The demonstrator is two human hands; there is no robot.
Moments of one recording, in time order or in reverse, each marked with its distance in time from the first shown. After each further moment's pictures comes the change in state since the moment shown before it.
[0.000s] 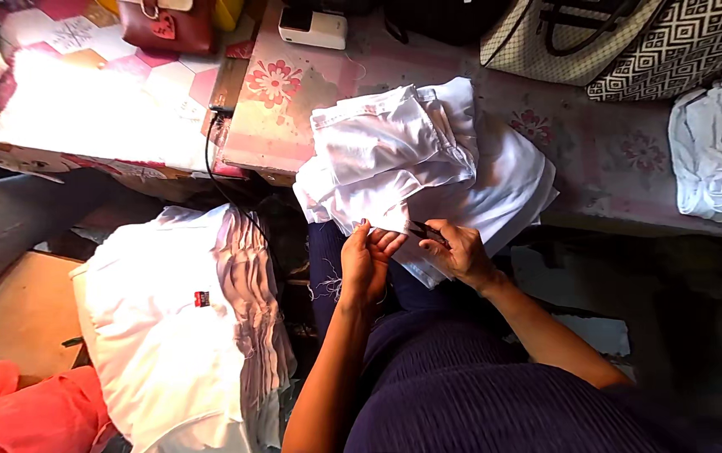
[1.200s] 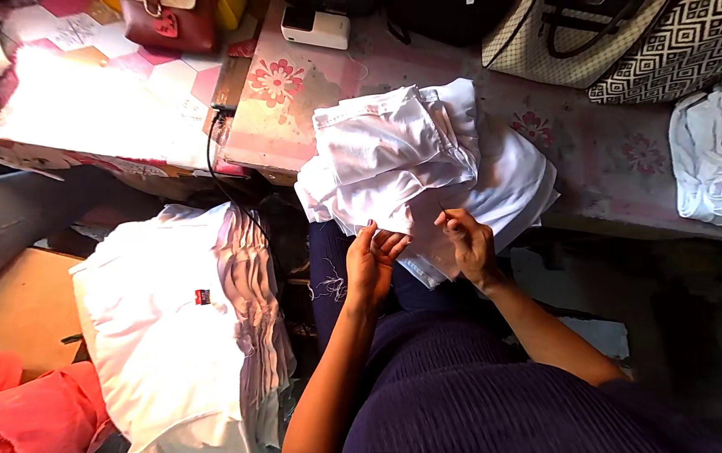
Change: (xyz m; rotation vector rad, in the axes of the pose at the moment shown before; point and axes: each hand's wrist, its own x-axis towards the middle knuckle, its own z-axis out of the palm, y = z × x) left_hand -0.001 -0.008 -0.004 -0.043 -0.016 -0.010; right_hand 0.010 -0.012 -0.007 0.256 0.138 0.223
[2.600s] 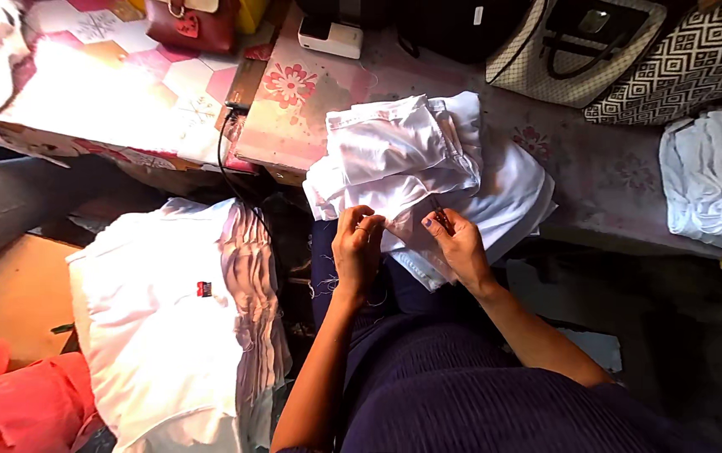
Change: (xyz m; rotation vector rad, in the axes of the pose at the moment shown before) left_hand 0.037 0.013 -0.045 1.306 -0.168 1.344; right_hand 0.014 -0.029 0.018 0.161 -0.021 0.417
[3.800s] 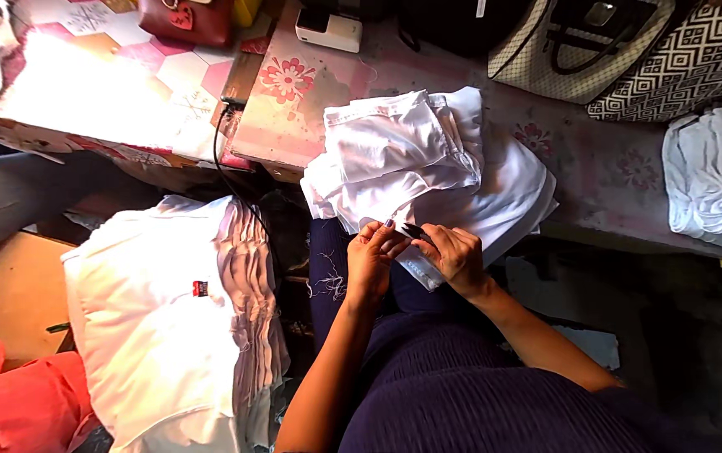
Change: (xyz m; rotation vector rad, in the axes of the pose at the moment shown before) left_hand 0.012 0.056 0.001 -1.214 0.105 -1.237; right_hand -0.007 0.032 -0.003 -0.738 0.079 -0.787
